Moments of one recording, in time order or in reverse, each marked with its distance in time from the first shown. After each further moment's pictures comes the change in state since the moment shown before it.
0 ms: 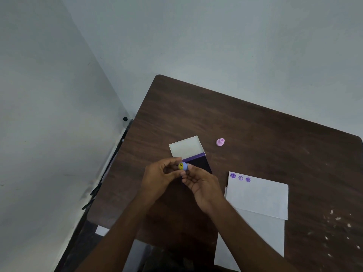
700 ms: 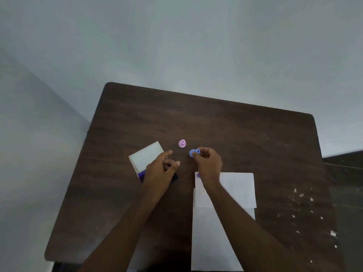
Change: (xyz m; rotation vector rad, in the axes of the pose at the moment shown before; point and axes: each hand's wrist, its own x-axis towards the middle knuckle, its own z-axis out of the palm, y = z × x) left_hand 0.051 0.035 0.111 0.231 -0.003 -0.140; right_hand 0.047 -0.086 -0.086 -0.685 0.656 -0.507
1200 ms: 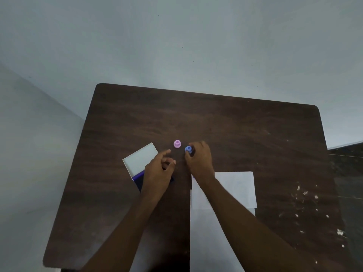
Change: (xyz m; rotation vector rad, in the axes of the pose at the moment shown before) left_hand 0.013 0.005 0.022 0.060 0.024 -0.036; right_hand 0.040 0.022 0.020 -0.439 -0.144 -0.298
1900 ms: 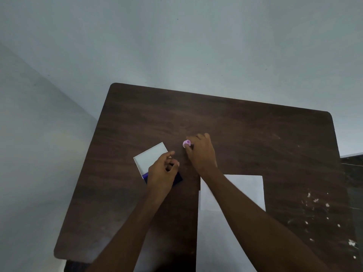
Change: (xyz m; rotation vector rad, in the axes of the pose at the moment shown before) left_hand -0.008 -0.007 -0.019 -0.062 0.059 0.013; right_hand 0.012 -0.042 -0.007 -0.210 0.026 -0.369
